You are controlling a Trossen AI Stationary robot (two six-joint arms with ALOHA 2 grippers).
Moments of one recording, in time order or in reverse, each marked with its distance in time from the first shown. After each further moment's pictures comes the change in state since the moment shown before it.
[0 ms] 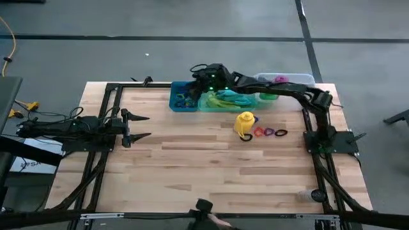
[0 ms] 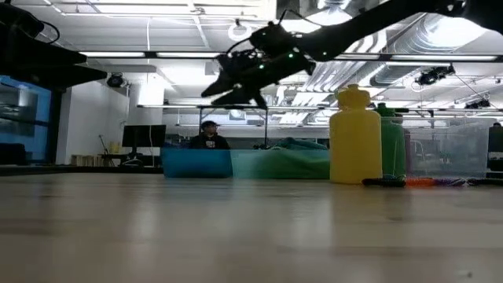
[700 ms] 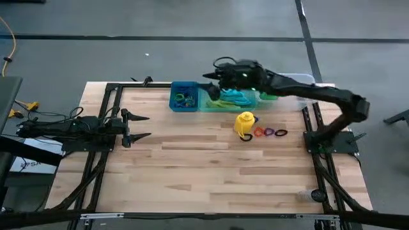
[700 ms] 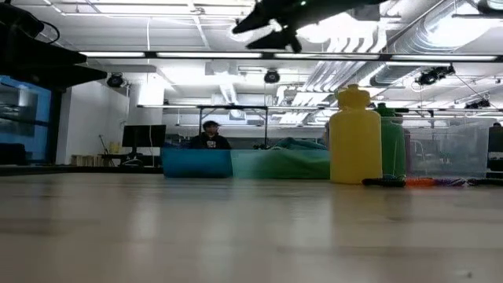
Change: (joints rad) left arm 0.000 0.000 0.000 0.000 0.000 0.000; right arm 0.104 -0.388 -0.095 -0.153 0.195 -0.043
